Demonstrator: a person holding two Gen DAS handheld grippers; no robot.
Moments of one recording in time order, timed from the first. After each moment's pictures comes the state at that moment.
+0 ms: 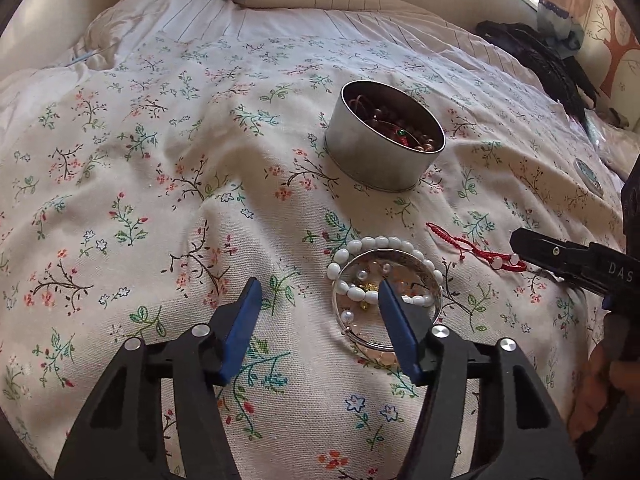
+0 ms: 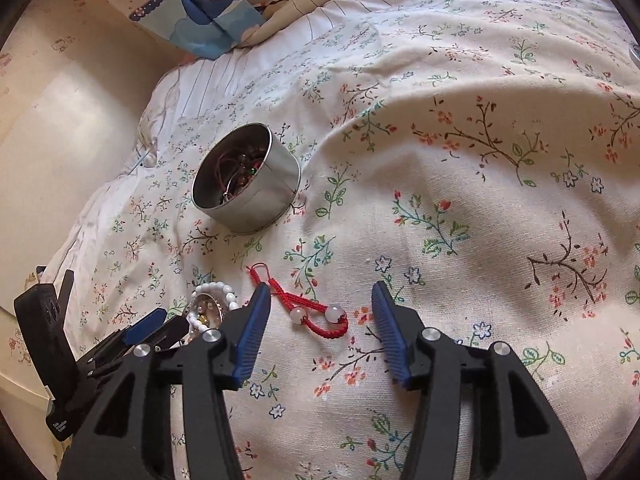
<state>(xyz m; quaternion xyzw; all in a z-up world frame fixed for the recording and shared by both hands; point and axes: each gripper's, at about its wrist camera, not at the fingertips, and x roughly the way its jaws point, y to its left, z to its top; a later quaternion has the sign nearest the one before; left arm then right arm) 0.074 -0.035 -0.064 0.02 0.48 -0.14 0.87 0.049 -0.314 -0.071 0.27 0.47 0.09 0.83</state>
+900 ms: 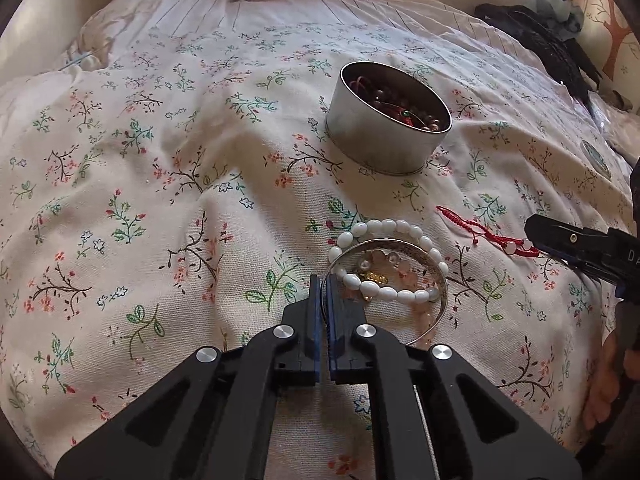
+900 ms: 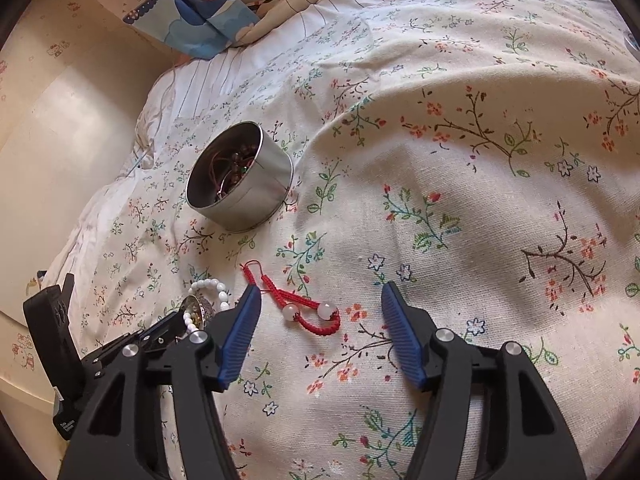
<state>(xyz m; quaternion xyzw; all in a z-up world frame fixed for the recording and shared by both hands) 0.078 -0.039 -0.071 0.05 0.50 -0.13 0.86 0.048 -0.312 -0.075 0.26 0.48 0.08 0.83</state>
